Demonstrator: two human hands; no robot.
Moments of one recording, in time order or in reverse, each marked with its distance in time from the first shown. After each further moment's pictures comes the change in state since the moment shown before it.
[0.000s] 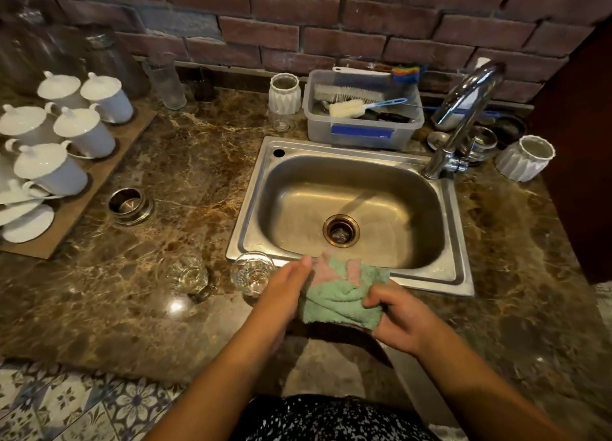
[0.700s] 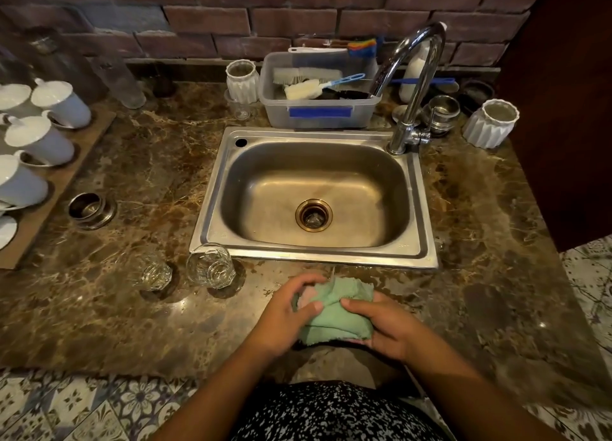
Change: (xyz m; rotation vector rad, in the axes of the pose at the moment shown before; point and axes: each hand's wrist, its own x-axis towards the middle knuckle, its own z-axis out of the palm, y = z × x) left_hand 0.009 -0.074 0.053 0.319 -0.175 0.263; right_hand -0.041 0.014 -0.077 -0.141 0.297 0.059
